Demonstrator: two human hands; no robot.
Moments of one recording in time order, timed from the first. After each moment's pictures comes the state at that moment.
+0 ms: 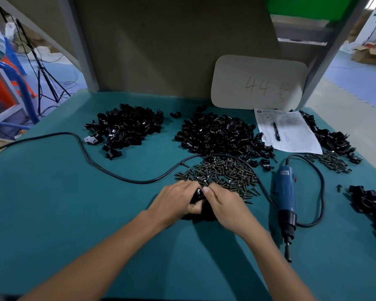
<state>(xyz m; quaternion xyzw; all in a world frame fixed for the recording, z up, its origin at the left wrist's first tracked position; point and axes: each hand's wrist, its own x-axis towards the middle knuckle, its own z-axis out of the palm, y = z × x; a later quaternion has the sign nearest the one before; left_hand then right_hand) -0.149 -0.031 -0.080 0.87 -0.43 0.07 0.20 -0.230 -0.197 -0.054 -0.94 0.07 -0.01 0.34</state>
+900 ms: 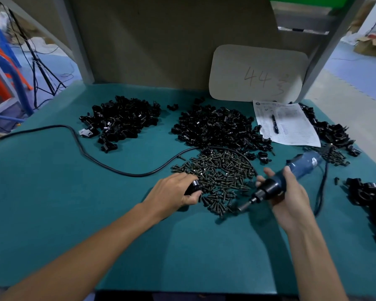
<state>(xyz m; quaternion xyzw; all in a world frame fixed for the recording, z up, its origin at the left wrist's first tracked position) -0.147 -0.031 -0.084 0.87 -0.43 0.06 0.24 -0.262 -0.295 -0.045 -0.40 0.30 -0.23 0.84</state>
